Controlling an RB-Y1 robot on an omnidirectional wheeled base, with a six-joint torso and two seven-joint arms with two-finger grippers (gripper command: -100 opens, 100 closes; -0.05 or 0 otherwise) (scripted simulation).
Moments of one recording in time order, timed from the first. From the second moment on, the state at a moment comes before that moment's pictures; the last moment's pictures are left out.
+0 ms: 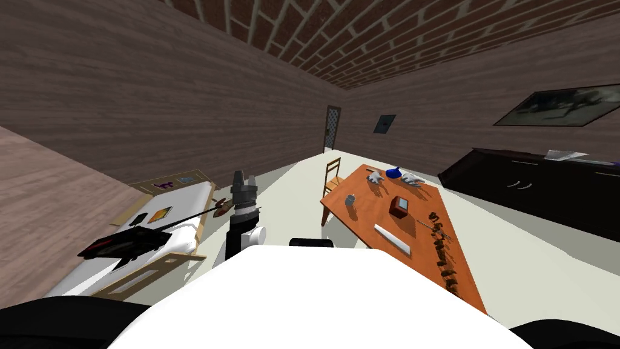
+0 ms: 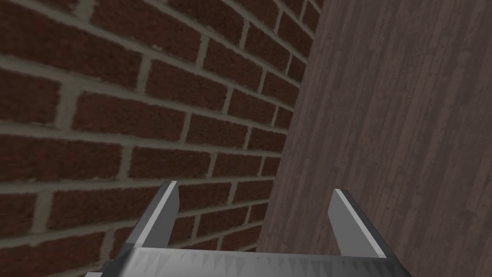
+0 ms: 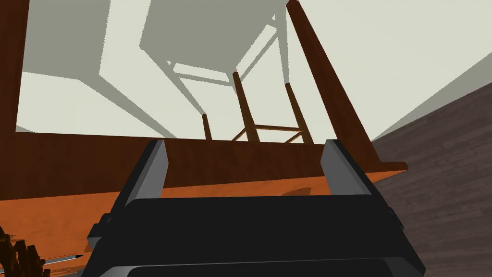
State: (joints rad) left arm 0.51 -0.04 0.05 -2.22 0.03 -0.56 -0.15; right arm 0.99 -0.45 -0.15 -1.15 0.86 -0.64 0.14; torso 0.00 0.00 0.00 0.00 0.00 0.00
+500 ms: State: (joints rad) left arm 0.51 -0.04 0.05 -2.22 0.03 -0.56 -0.15; right arm 0.99 -0.52 -0.14 -1.02 0.98 -0.63 0.16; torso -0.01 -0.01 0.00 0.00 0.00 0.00
